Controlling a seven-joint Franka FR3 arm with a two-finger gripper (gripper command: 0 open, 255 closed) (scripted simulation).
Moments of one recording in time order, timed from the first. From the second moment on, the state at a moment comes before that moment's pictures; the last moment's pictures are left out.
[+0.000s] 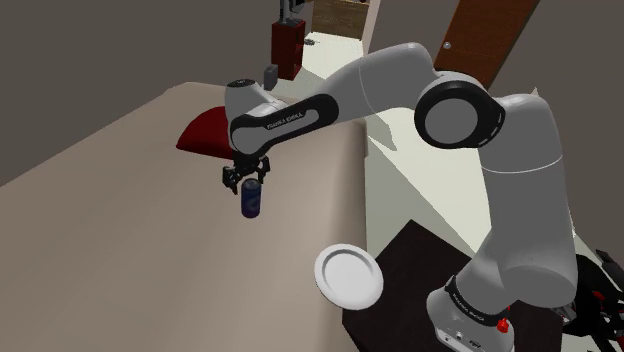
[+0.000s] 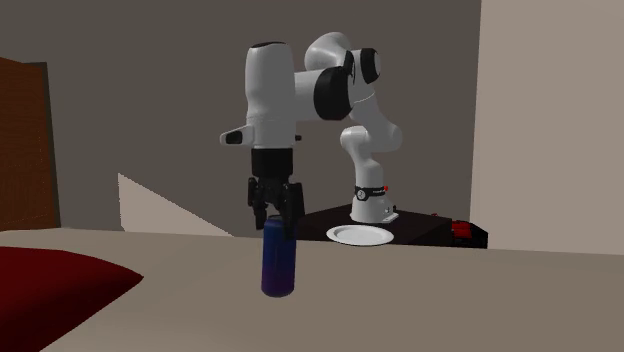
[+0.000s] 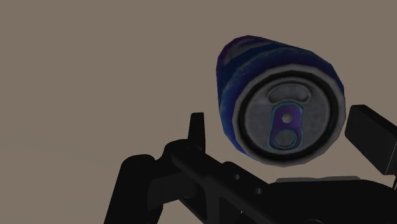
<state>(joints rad) 0.18 0.63 0.15 -1.53 -0.10 2.14 0.46</state>
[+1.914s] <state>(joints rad) 0.18 0.56 0.16 -1.47 -0.09 2.01 0.45</state>
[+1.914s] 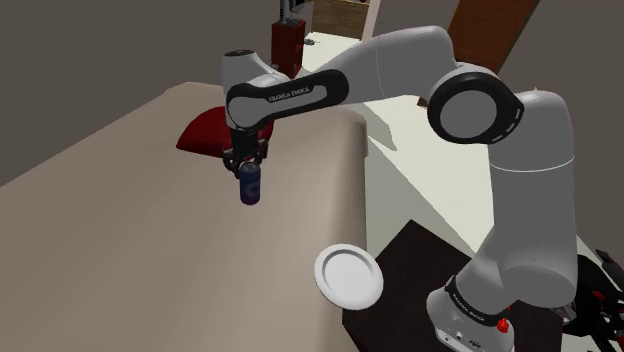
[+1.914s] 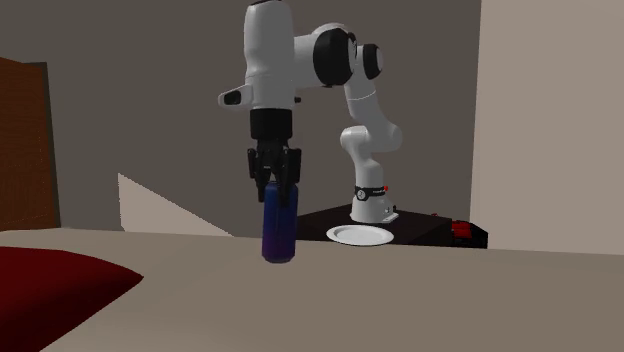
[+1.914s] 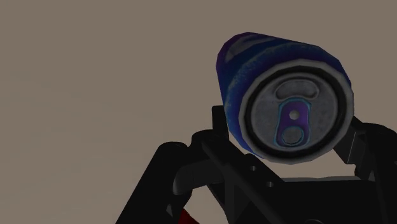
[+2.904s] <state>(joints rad) 0.15 0.09 0.19 -2.08 -0.01 2.14 0.44</state>
